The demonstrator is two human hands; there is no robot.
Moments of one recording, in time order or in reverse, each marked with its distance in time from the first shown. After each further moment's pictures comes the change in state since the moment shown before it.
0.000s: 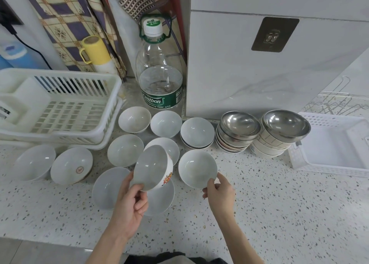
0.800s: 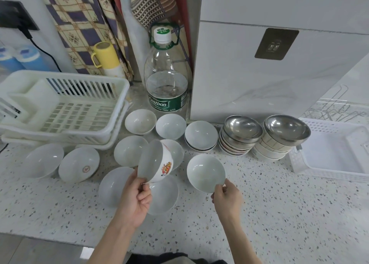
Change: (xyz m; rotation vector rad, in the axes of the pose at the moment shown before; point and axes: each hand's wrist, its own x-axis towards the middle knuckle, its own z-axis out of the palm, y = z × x) left_hand 0.003 0.015 0.010 -0.176 -0.007 -0.080; right_hand -0.013 -0.003 -0.008 -0.052 0.097 -0.082
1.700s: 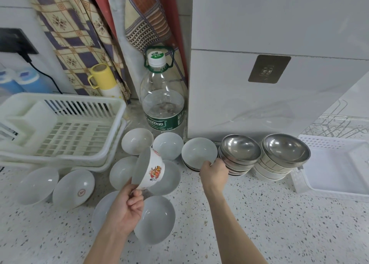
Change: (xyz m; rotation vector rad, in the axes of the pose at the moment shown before) left_hand 0.028 0.035 0.026 -0.116 0.100 -0.134; right_hand 0.087 -0.092 0.039 -0.048 0.107 0.046
